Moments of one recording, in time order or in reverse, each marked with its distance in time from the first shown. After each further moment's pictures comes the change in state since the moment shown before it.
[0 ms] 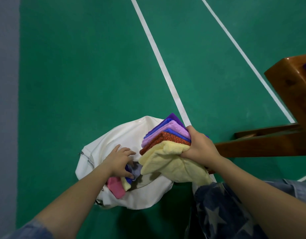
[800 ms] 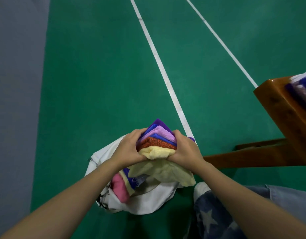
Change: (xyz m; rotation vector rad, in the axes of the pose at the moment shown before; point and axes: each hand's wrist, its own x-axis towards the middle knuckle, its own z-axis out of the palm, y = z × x) left_hand -0.035 0.041 -0.099 -0.746 0.657 -0.012; right_hand -0.007 -0.051 -0.009 0.041 0.085 -0.160
